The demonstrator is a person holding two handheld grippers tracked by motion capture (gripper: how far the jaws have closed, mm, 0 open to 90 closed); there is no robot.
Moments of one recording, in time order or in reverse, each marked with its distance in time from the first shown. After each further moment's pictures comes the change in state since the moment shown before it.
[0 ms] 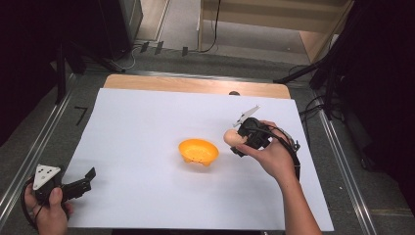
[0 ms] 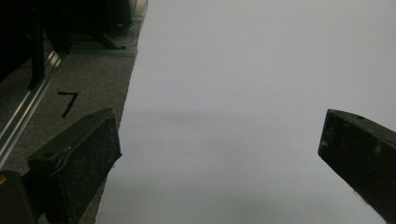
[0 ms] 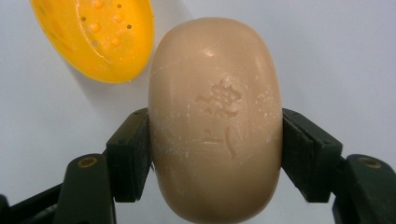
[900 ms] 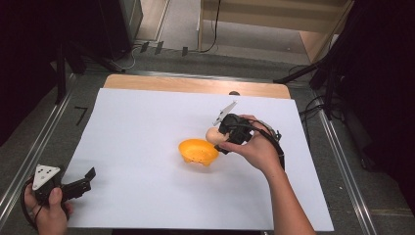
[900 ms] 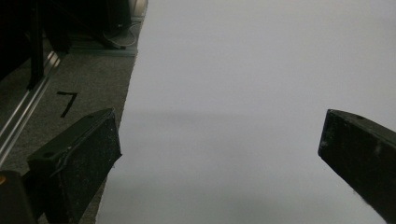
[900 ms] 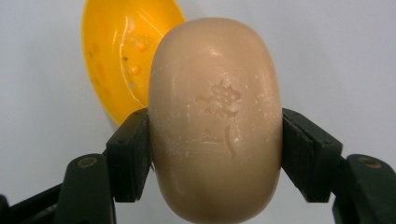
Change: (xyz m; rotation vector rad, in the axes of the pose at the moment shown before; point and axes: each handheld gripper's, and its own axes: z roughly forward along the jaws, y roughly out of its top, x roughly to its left) left arm 0.000 0.000 0.000 -0.001 -0.002 -0.001; right arm 0.021 0.044 0.014 -0.010 0.061 -0.166
